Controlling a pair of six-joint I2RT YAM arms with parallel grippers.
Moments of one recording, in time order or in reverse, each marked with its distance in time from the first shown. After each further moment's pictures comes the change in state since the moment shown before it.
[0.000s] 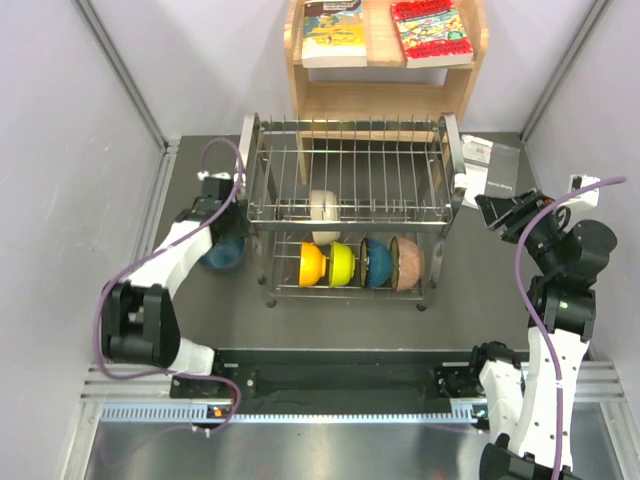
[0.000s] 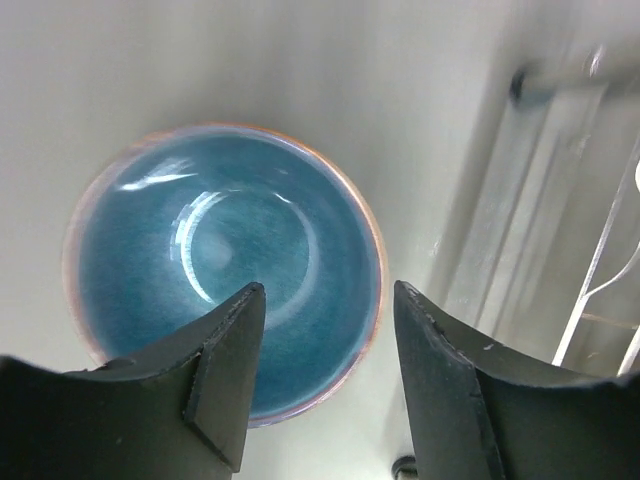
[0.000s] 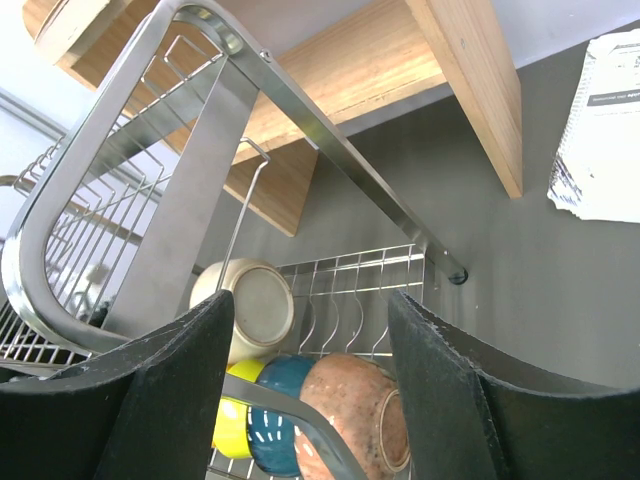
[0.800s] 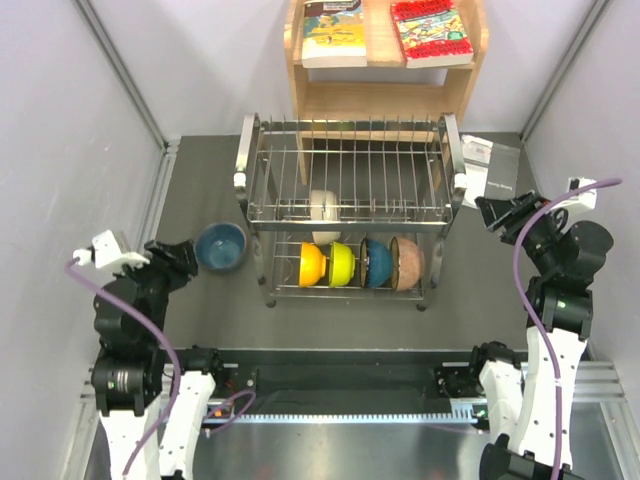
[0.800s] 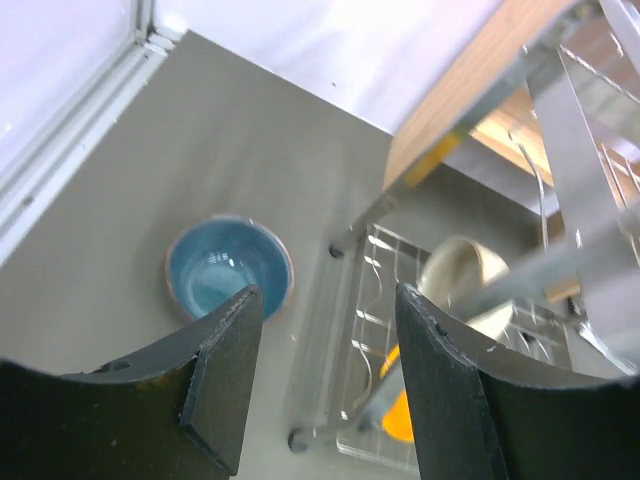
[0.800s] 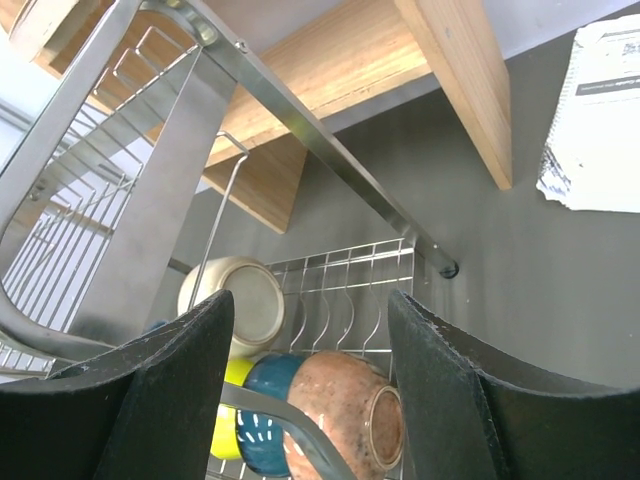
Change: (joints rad) left arm 0.158 -1.049 -0.029 -0.194 0.083 -0.180; right arm 0.000 -0.001 -0.028 0.006 0.013 -0.005
